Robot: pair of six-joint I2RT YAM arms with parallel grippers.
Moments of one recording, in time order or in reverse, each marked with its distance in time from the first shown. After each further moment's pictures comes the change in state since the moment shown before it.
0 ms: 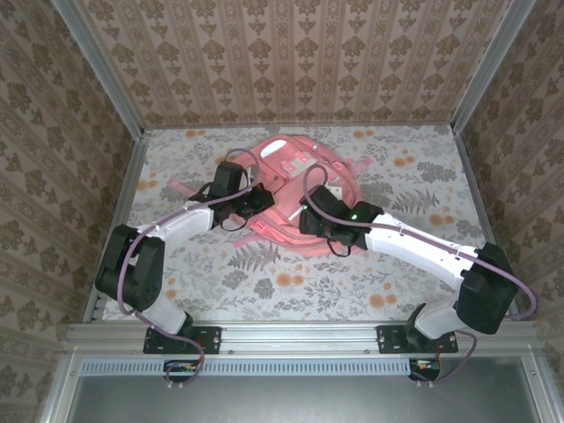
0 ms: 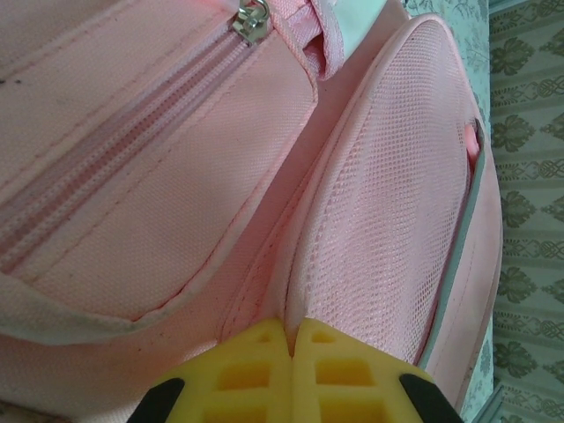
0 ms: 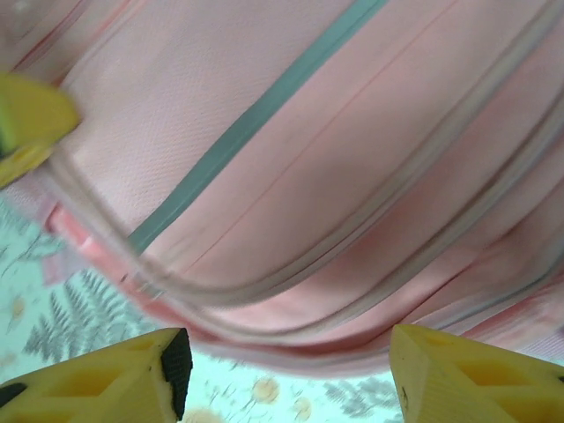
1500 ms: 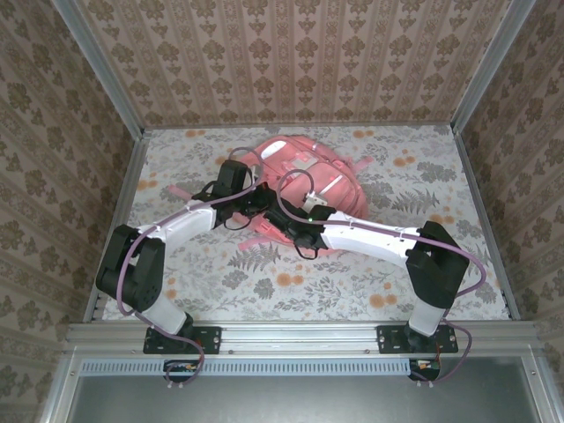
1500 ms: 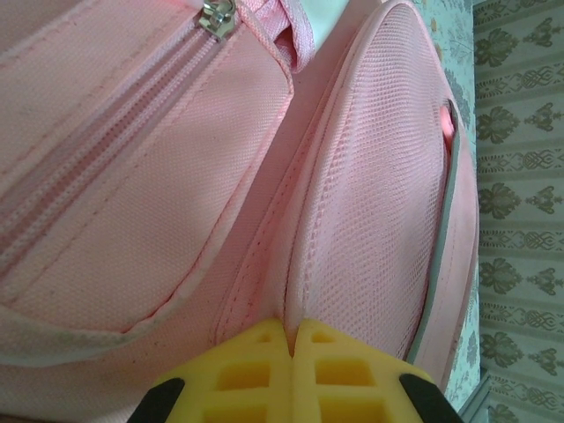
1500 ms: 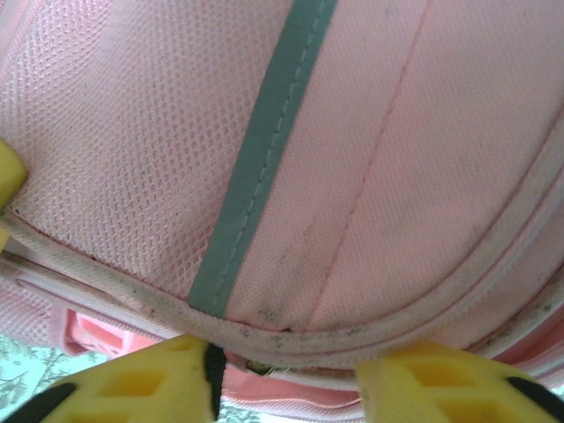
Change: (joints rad) left arm -0.027 0.000 0.029 -0.011 0.001 -0.018; right arm 0.096 0.288 0.154 -0.020 0.165 0.486
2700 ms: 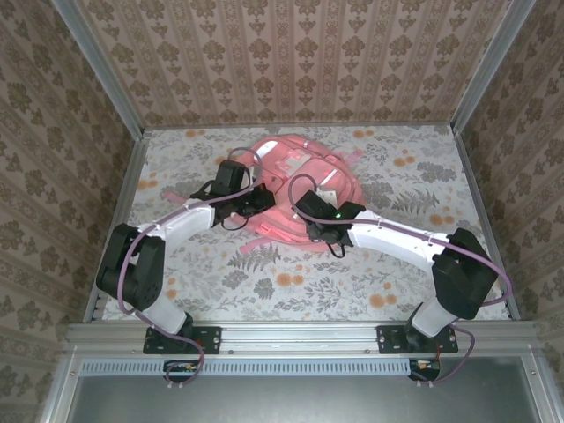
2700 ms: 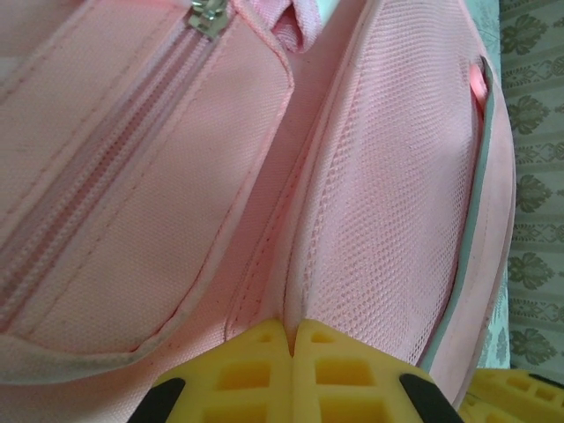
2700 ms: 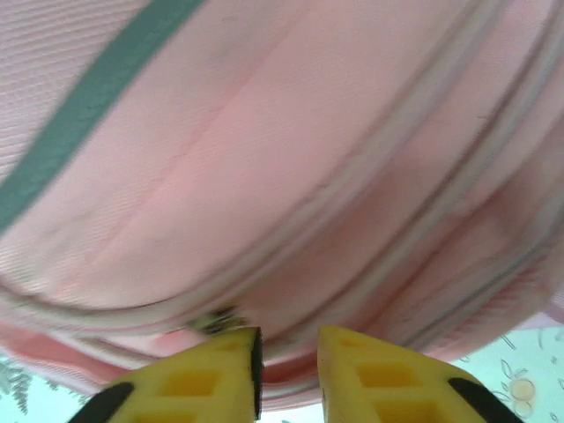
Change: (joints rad) left arm 0.030 0.009 0.004 -0.047 -0.012 0.075; right arm -0.134 -0.160 -0.167 -0.001 -0.059 -0.654
